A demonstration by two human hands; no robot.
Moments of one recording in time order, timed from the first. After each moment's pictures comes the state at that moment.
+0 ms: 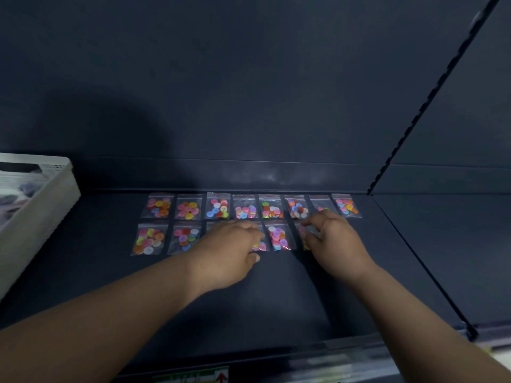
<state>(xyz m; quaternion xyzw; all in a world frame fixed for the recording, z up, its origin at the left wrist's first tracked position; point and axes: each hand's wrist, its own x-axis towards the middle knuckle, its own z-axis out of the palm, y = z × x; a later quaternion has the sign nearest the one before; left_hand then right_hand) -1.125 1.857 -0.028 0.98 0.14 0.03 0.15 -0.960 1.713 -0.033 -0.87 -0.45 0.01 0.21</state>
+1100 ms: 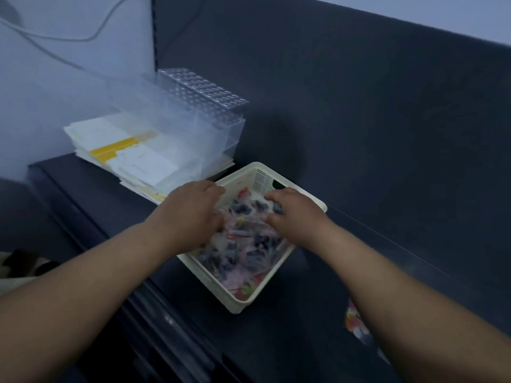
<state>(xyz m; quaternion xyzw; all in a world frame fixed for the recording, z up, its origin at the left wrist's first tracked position) -1.459 2.027 0.023 0.81 0.56 0.14 0.05 -1.253 2.046 0.036 -0.61 -0.78 0.12 0.08</state>
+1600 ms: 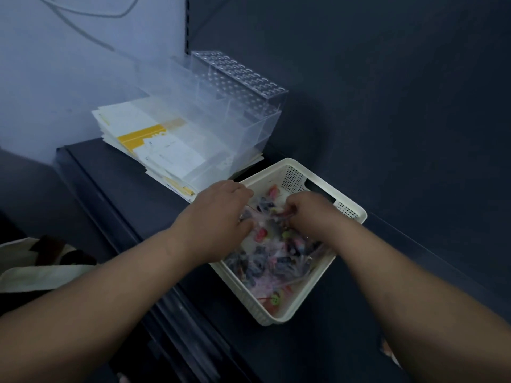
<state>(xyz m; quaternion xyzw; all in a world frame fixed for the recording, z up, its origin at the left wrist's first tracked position) -1.467 2.033 0.006 0.81 0.55 0.19 0.08 -1.278 2.096 0.008 -0.64 -0.76 0.13 -0.01</state>
